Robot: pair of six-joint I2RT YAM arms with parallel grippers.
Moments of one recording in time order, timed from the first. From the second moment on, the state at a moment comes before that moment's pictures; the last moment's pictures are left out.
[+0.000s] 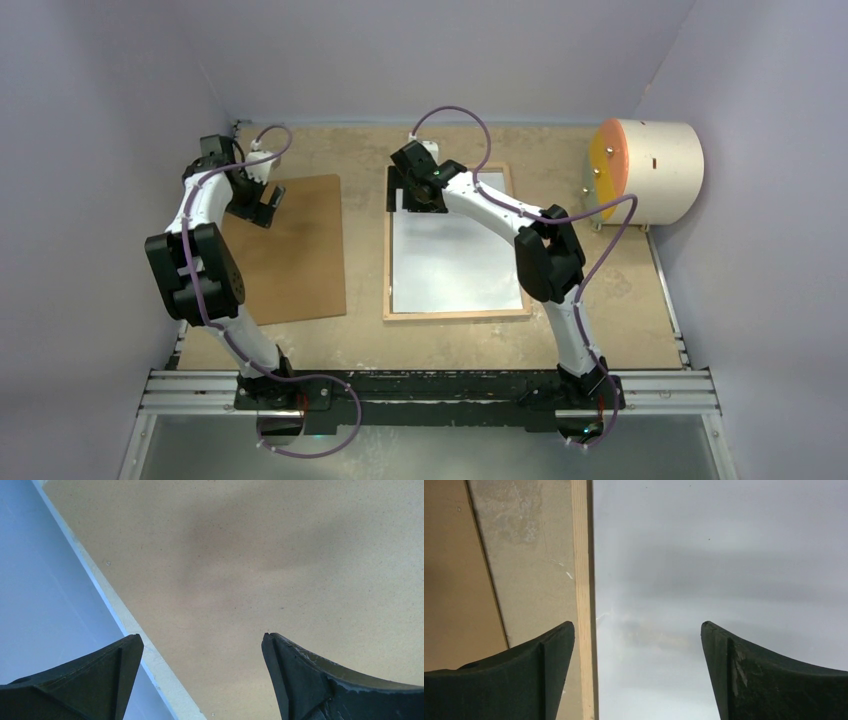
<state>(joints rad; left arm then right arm) 0.28 1.77 1.40 -0.72 0.10 0.62 0.73 2.17 1.89 -0.67 0.24 0.64</state>
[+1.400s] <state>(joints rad) 0.47 1.85 1.12 -0.25 -0.39 0.76 0.92 2.34 1.90 -0.37 -0.01 0.80</state>
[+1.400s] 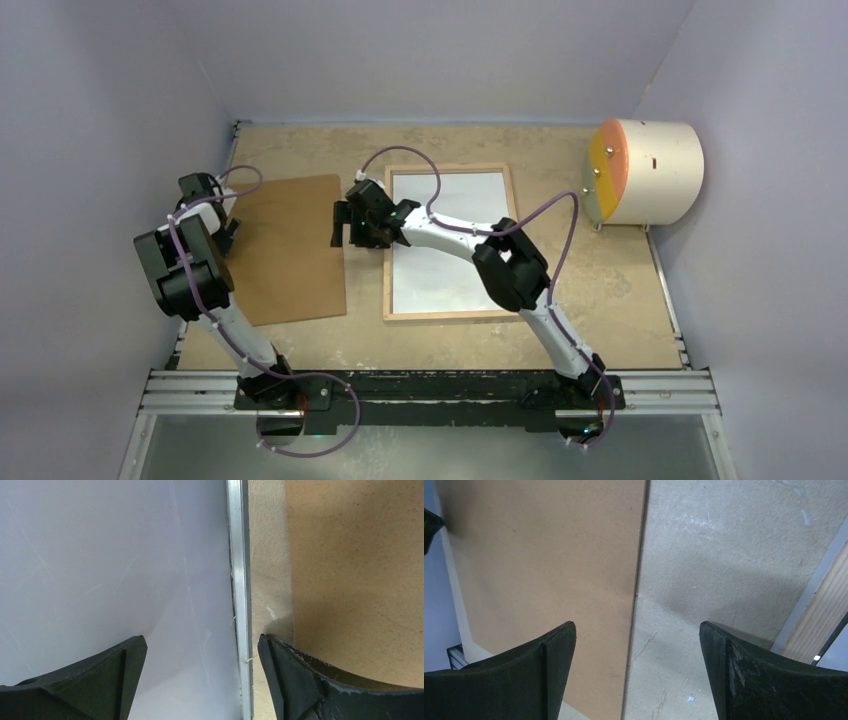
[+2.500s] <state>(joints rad) 0.33 1.84 1.13 -0.35 -0.22 0.72 0.80 2.34 1.73 -0.06 -0.23 1.10</state>
